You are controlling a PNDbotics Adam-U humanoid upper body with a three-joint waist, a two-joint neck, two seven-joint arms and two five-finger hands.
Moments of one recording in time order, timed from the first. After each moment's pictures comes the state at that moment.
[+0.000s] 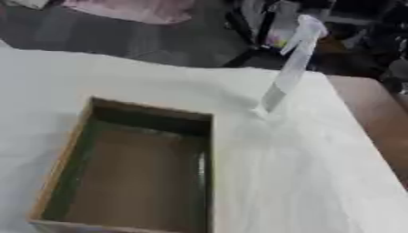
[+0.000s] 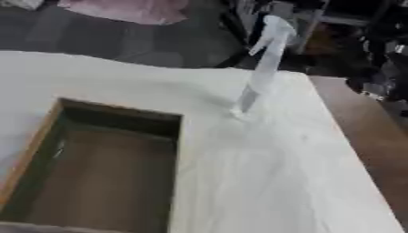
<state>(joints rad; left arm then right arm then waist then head) -0.10 0.35 0.19 -1.98 0.25 -0.19 -0.14 -0.52 -1.17 -0.11 -1.25 -0.17 -0.47 0.54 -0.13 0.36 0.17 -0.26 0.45</state>
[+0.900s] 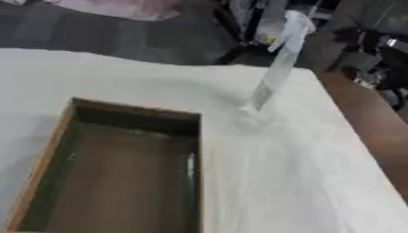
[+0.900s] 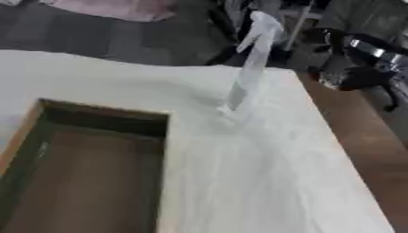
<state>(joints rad) -0.10 0.33 0.20 -1.98 0.22 -0.21 -0.13 -0.48 -1.18 -0.14 -1.24 -0.22 -0.48 0.40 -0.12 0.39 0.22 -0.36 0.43</state>
